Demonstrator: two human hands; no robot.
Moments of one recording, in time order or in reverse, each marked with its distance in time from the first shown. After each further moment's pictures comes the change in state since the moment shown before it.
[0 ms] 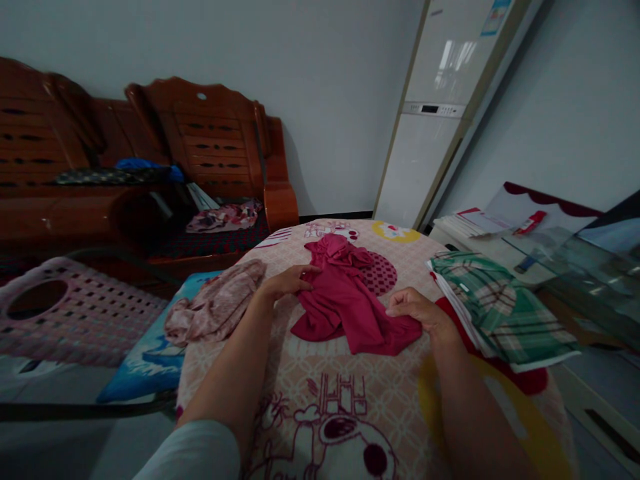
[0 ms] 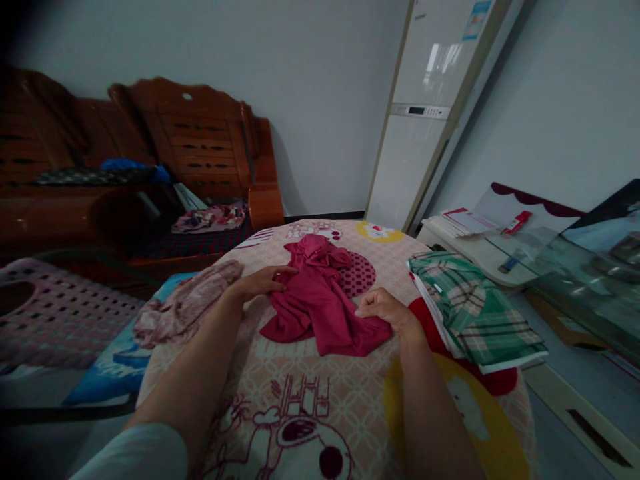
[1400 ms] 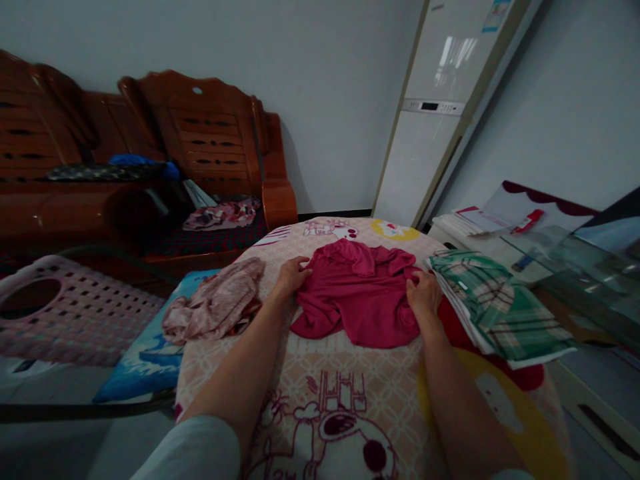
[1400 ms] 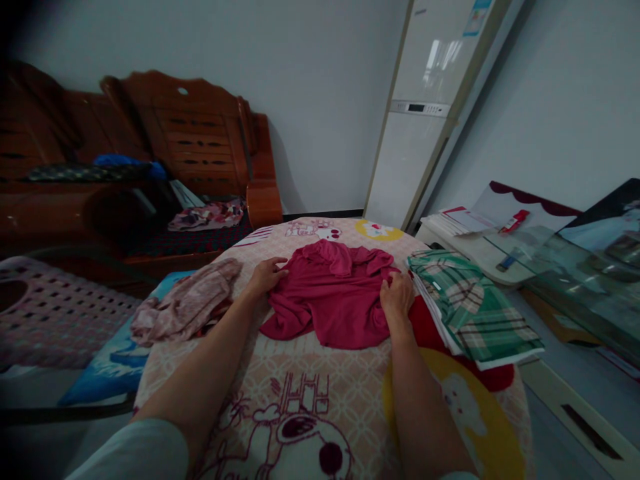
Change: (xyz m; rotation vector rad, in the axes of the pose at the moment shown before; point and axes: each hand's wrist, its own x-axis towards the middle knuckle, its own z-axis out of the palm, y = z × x) left_hand 0.023 -0.015 0.018 0.366 0.467 -0.080; right_hand 0.034 0.030 -0.020 -0.980 1.070 -0.059
